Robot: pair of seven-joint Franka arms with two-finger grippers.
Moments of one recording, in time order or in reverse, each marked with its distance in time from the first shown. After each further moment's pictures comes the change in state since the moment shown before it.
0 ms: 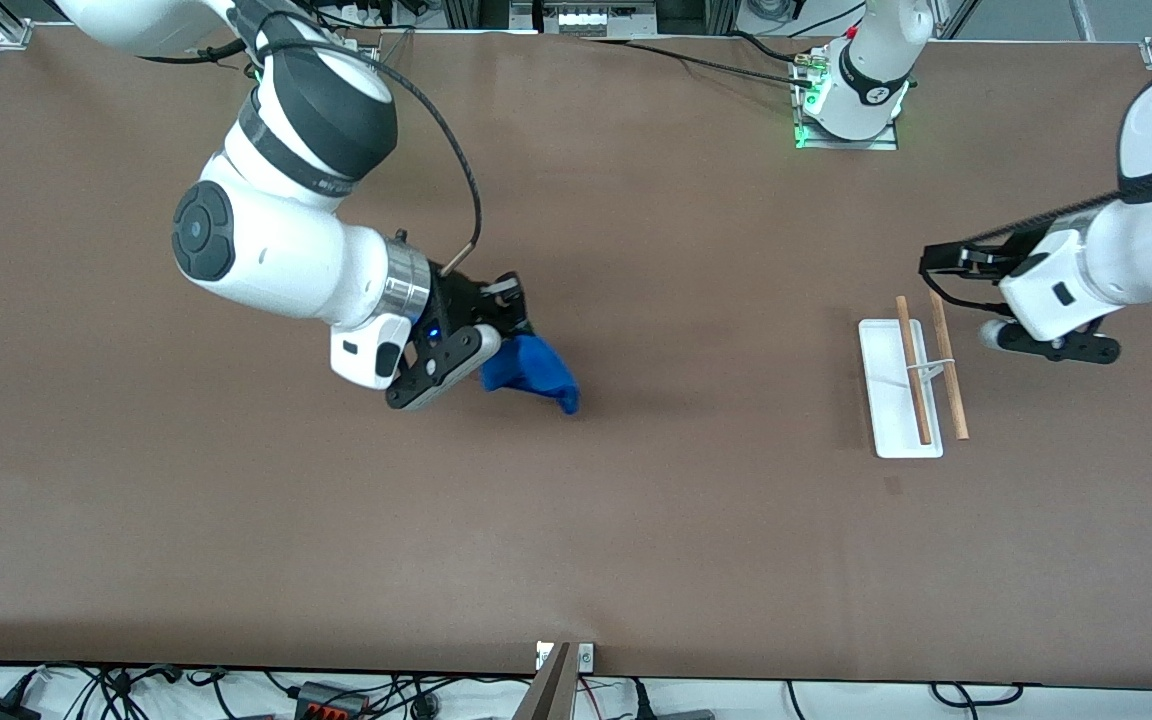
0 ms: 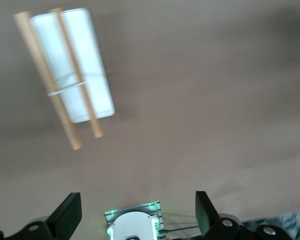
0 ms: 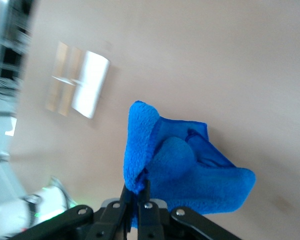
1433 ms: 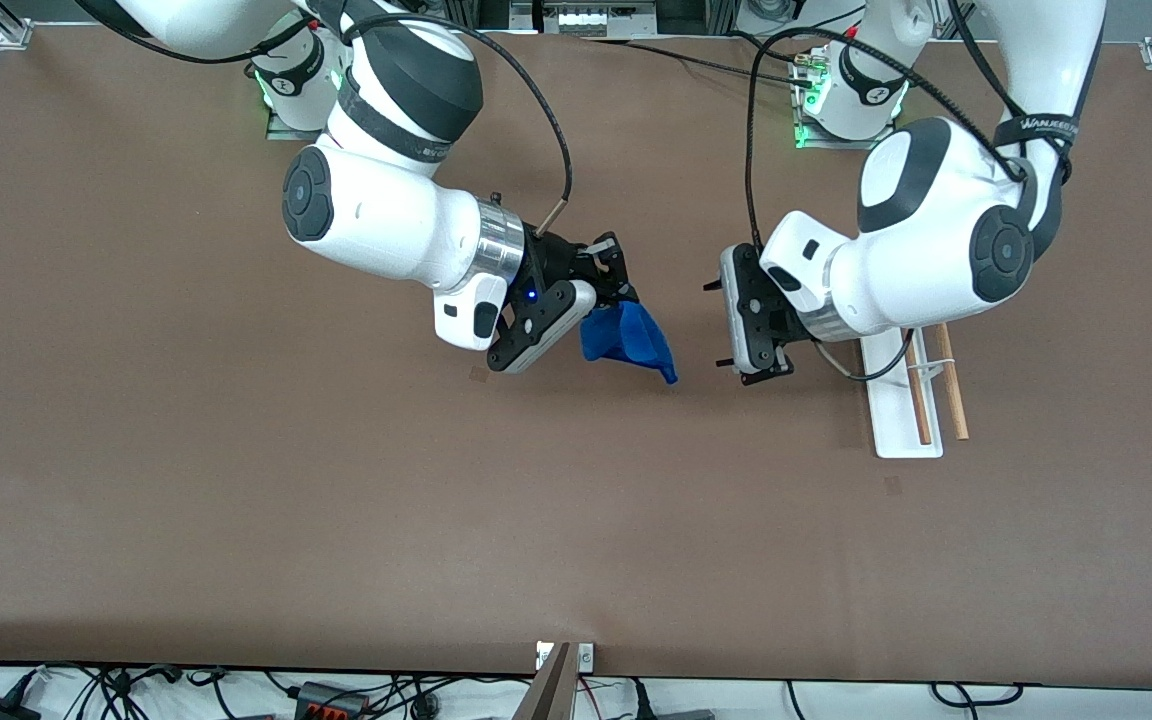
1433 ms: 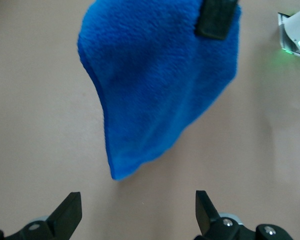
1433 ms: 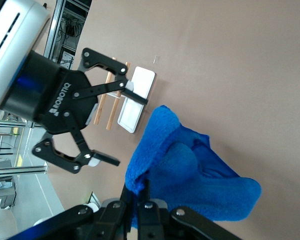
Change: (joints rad) left arm -0.251 0.130 -0.031 -0.065 -0.336 0.571 1.003; right arm 0.102 0.048 0.032 -0.001 0.025 0.159 0.039
